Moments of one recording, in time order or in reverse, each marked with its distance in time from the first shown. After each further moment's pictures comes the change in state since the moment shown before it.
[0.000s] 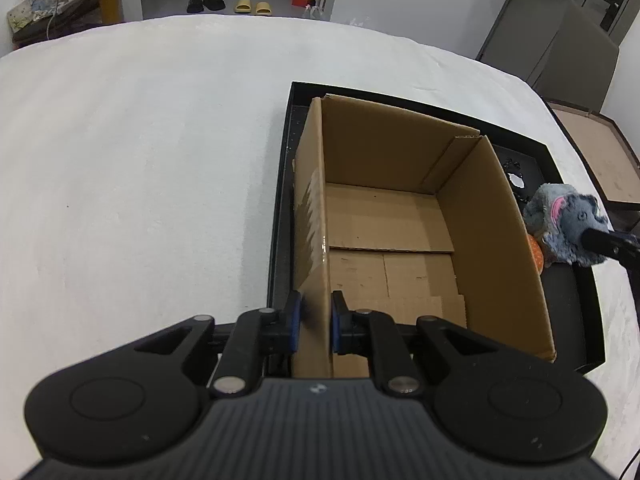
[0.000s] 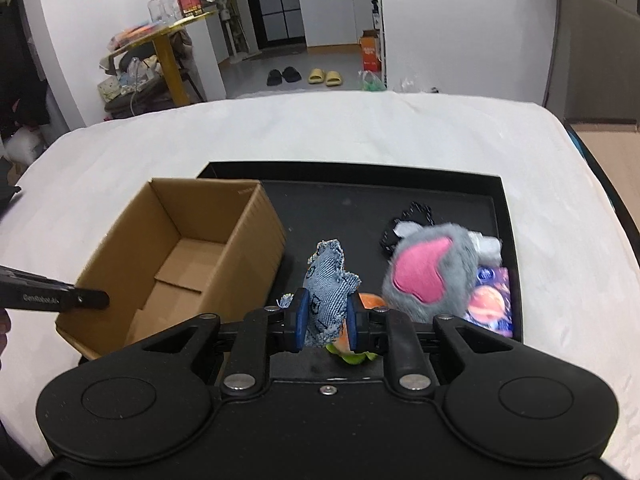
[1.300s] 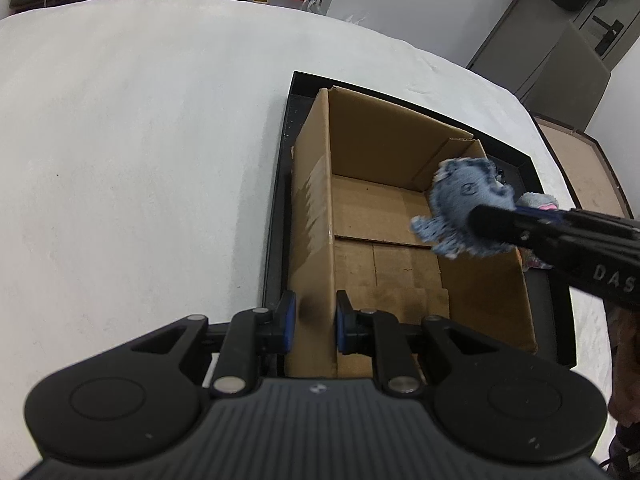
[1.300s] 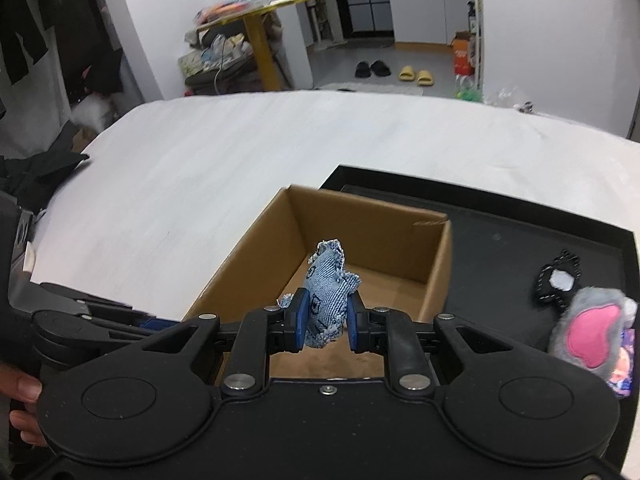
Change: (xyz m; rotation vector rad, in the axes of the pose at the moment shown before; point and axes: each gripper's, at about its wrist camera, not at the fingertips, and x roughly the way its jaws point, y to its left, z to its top) left arm -0.007 0.022 -0.009 -0.073 0.022 -0.096; right arm 0.029 0.098 0.031 -0.127 0.041 0.206
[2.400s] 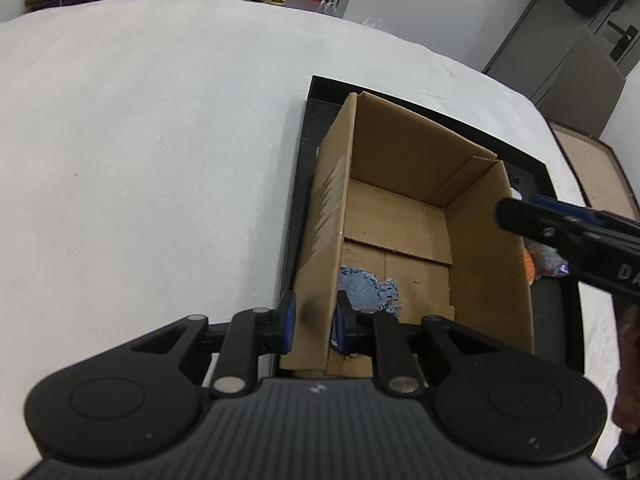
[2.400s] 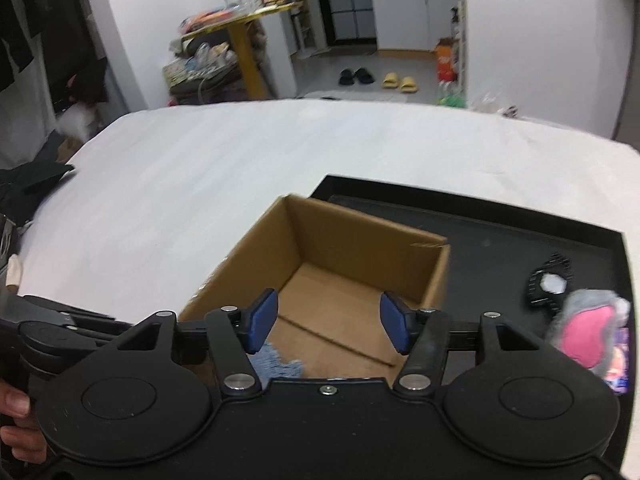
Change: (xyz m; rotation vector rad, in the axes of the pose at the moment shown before) left arm -0.003 0.006 0.003 -0.025 -0.003 0.034; right arm -0.005 0.002 -0.002 0.025 -0.046 -0.069
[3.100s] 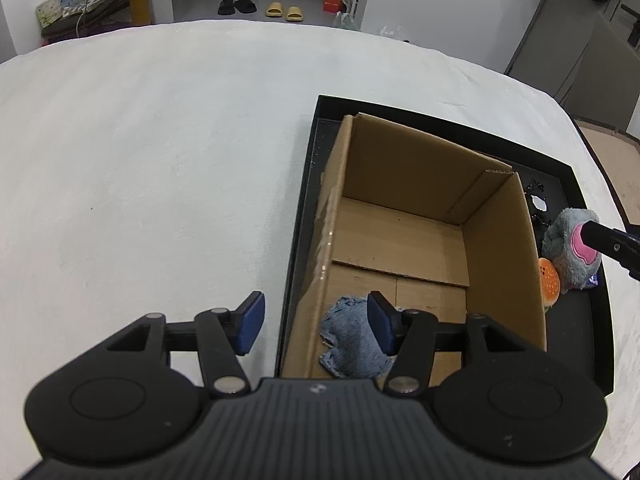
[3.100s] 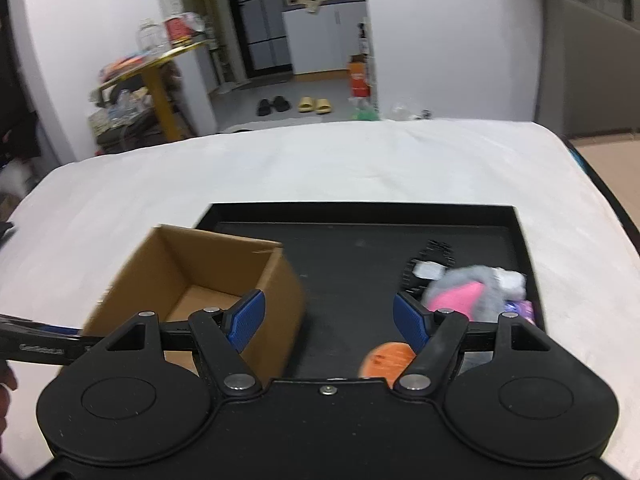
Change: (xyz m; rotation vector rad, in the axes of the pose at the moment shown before) left arm 0.003 -0.027 0.009 0.043 -0.041 0.139; right arm -0.018 -0.080 -0.022 0.156 -0.081 -0.182
